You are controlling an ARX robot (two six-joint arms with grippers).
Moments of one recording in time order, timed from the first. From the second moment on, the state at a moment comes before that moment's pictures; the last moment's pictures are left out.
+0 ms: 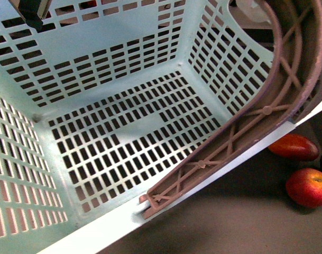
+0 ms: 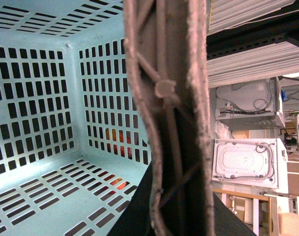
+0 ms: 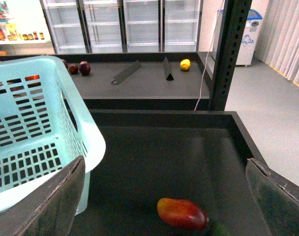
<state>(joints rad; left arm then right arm) -0.67 1.42 0.96 0.01 -0.06 -1.12 0.00 0.00 0.02 0.00 0.00 0.00</state>
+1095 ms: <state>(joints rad) -0.67 1.42 0.96 0.01 -0.05 -1.12 -0.14 2.00 0.68 0.36 0.08 0.01</state>
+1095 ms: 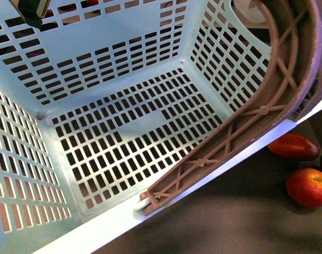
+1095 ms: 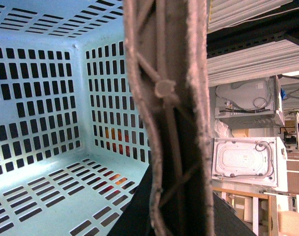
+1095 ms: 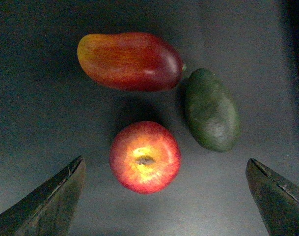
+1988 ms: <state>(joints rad) -0.67 1.42 0.96 0.01 -0.05 -1.12 -0.09 2.38 0.84 0.40 0.11 0.07</state>
